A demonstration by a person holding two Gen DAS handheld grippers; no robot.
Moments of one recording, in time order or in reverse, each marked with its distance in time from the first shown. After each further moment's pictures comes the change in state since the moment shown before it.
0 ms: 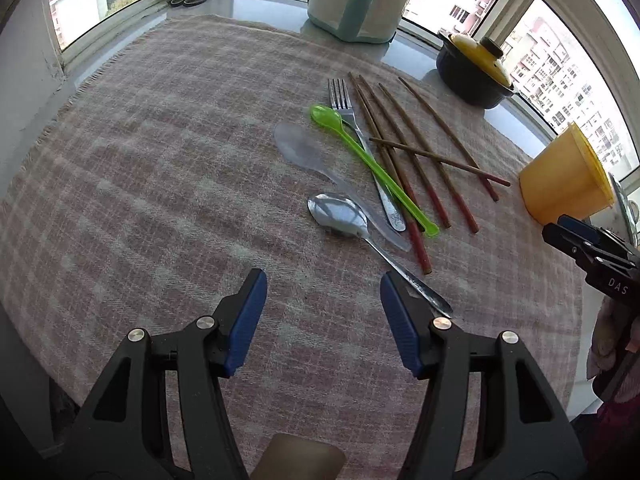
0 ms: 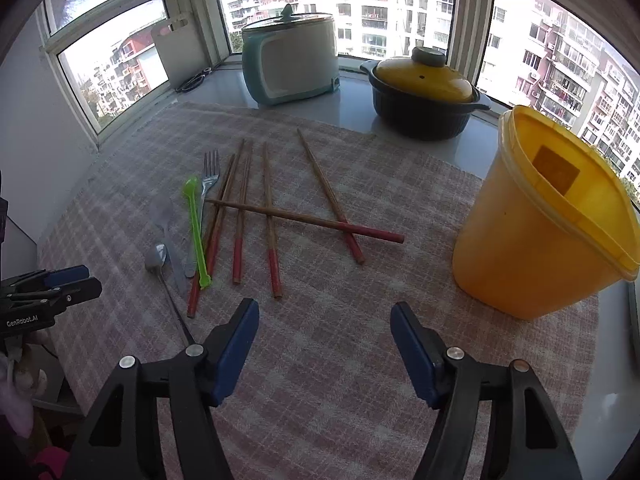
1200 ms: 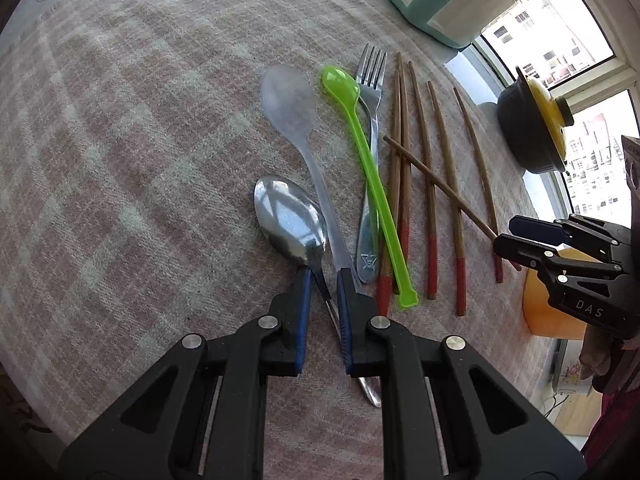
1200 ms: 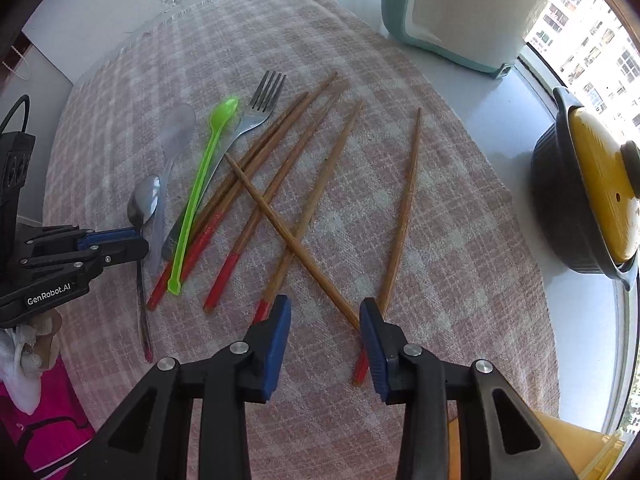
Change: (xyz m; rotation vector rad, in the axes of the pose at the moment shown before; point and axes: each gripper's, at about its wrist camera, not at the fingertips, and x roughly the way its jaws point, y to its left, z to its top) left arm 0.072 -0.017 0.023 -0.407 0.083 -0.029; right arm 0.112 0.036 0.103 -0.573 0.389 0.142
